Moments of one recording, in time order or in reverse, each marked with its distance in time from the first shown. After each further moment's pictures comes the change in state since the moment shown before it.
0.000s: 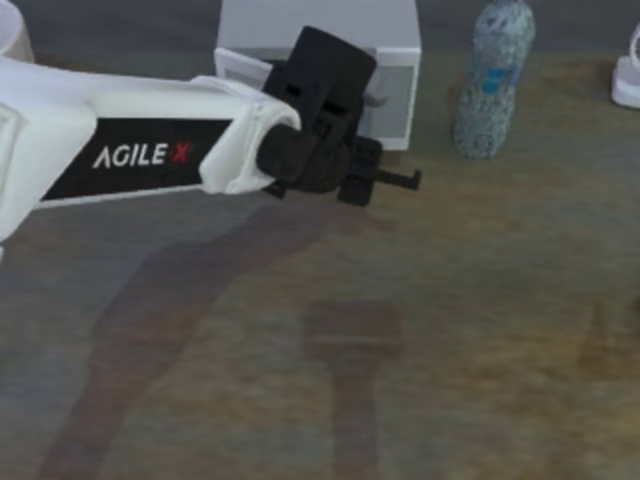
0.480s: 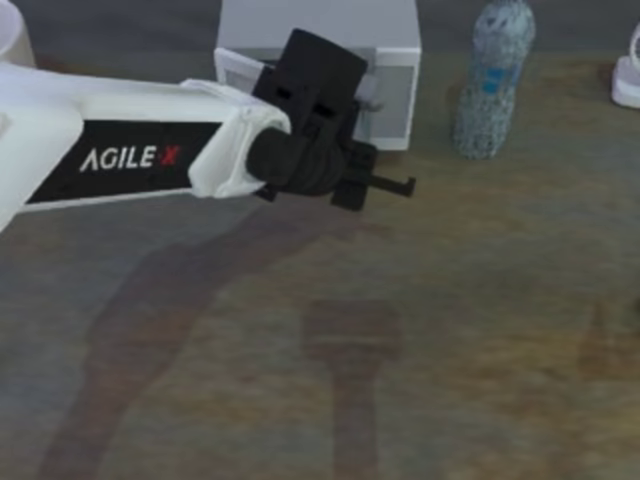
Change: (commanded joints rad) left arm 0.008 -0.023 -0.039 0.018 0.037 0.038; right arm 0.000 0.000 0.000 0.000 0.000 0.000
